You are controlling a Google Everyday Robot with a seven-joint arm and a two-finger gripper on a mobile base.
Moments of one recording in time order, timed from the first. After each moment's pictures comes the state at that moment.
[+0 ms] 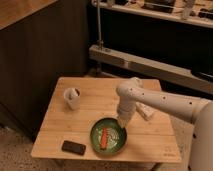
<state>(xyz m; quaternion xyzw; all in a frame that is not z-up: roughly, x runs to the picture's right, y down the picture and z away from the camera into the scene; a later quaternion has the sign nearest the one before) 0.096 0.193 0.808 -0.19 -0.39 -0.78 0.45</state>
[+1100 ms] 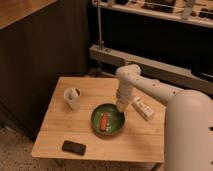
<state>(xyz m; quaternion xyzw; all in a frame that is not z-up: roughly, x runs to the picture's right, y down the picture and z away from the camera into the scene) 0.120 0.120 0.871 -0.17 -0.39 -0.77 0.47</state>
